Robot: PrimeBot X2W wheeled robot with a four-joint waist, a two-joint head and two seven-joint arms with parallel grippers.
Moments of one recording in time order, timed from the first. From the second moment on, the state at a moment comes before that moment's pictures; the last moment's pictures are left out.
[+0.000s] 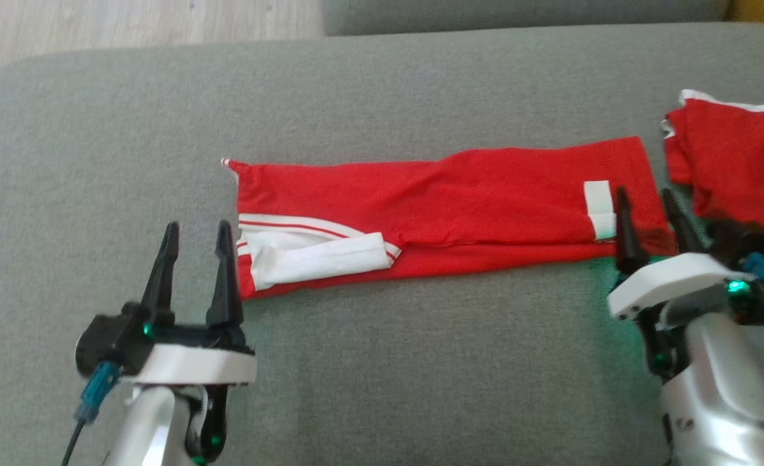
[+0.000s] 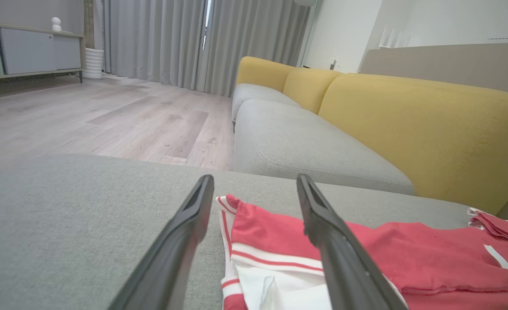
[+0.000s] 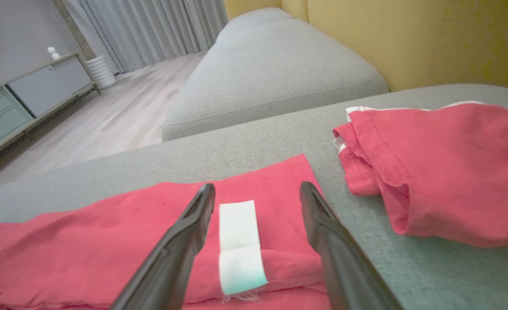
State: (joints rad) left arm -0.16 0.09 -0.17 0.23 -0.35 -0.07 -0.26; right arm -0.35 -0.06 -0.03 0.55 0.23 0.13 -0.12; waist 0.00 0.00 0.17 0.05
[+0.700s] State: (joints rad) left arm -0.21 0.05 -0.16 0.25 -0.29 -0.12 -0.26; right arm -0.56 -0.07 -0.21 0.98 0.16 0.13 -0.07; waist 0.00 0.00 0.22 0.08
